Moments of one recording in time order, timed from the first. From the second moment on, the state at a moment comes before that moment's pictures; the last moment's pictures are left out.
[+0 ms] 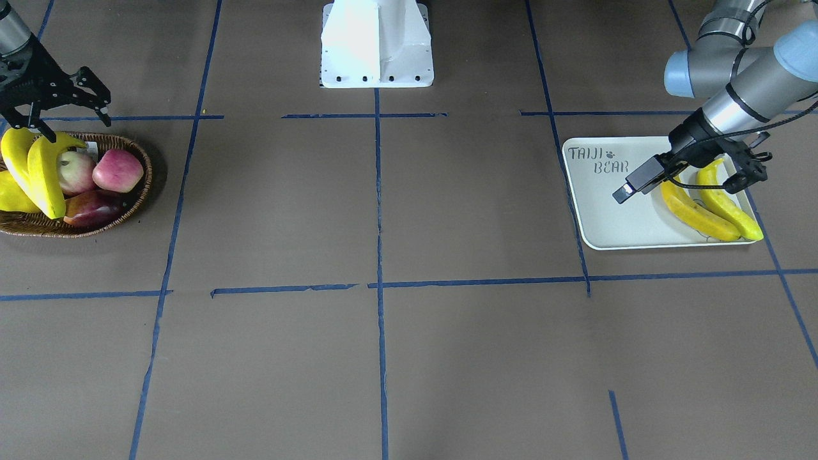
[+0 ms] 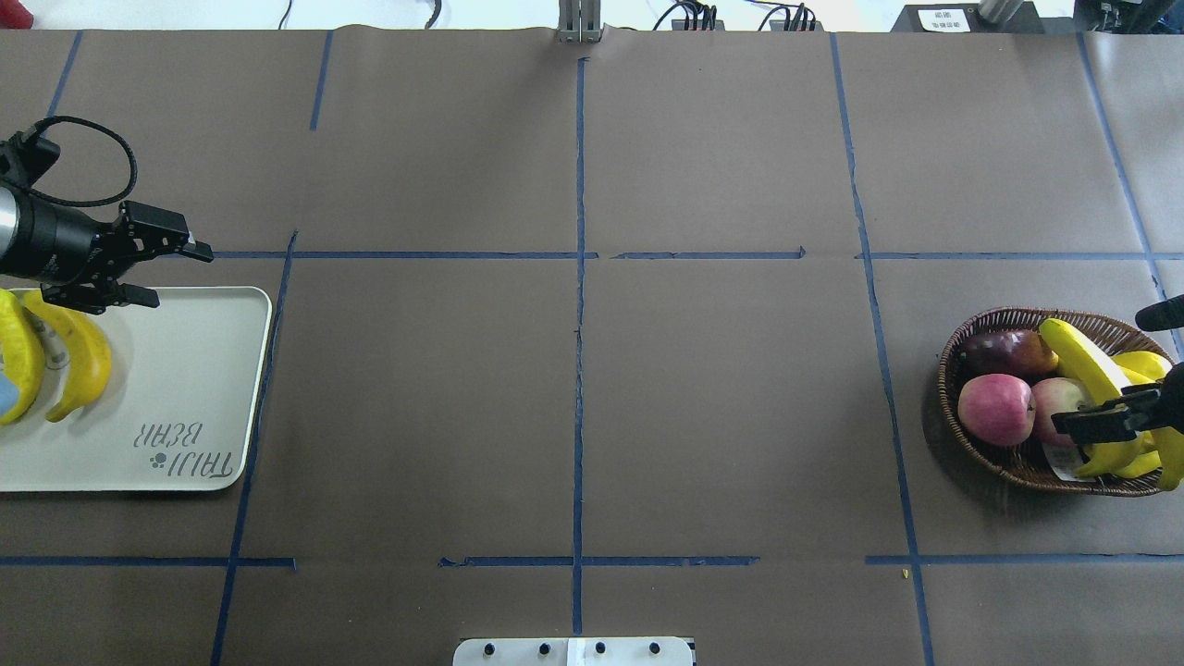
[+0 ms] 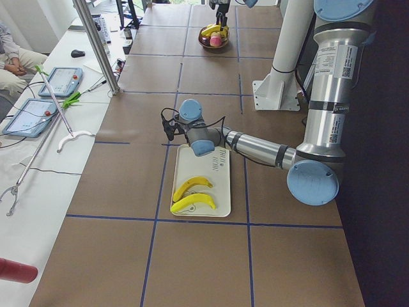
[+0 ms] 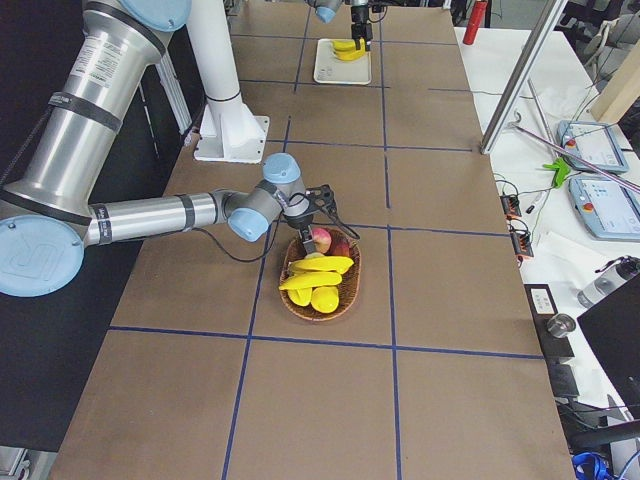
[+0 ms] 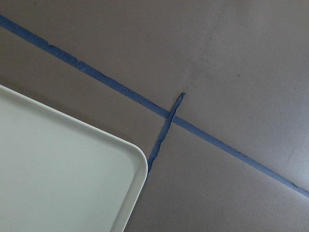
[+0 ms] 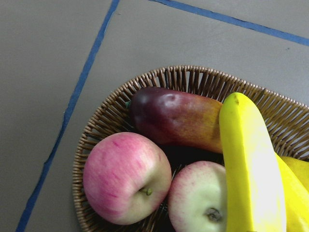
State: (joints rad) left arm -1.00 -1.64 -1.69 -2.46 -2.30 -1.58; right arm 0.83 -2.00 2.05 -0.85 2.00 0.69
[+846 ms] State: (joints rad) left arm -0.99 -1.64 -1.70 -2.46 -2.30 -1.58; right arm 0.85 -2.01 1.99 -0.84 2.01 0.70
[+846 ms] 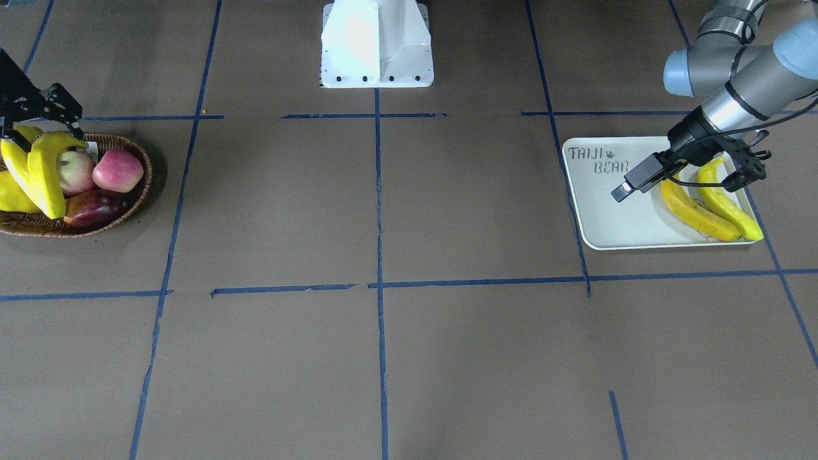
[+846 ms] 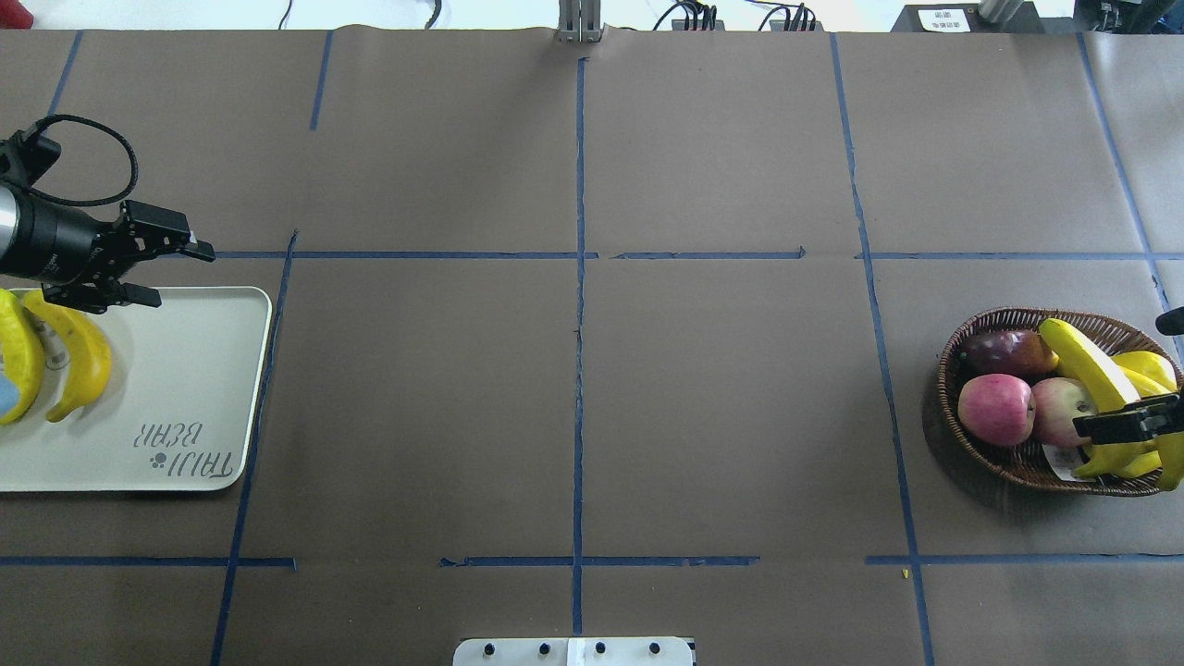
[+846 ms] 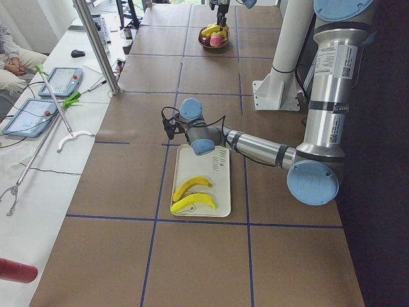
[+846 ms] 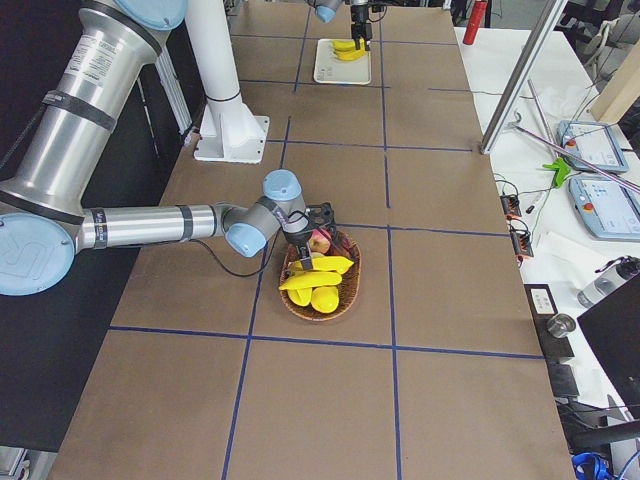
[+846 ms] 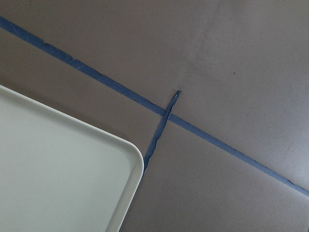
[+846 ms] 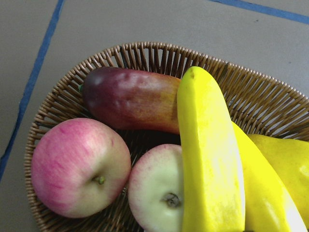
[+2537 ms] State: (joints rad) left arm -0.99 -1.63 -1.73 -2.46 -2.30 -1.58; right arm 0.84 -1.99 1.95 -0.85 2.01 0.70
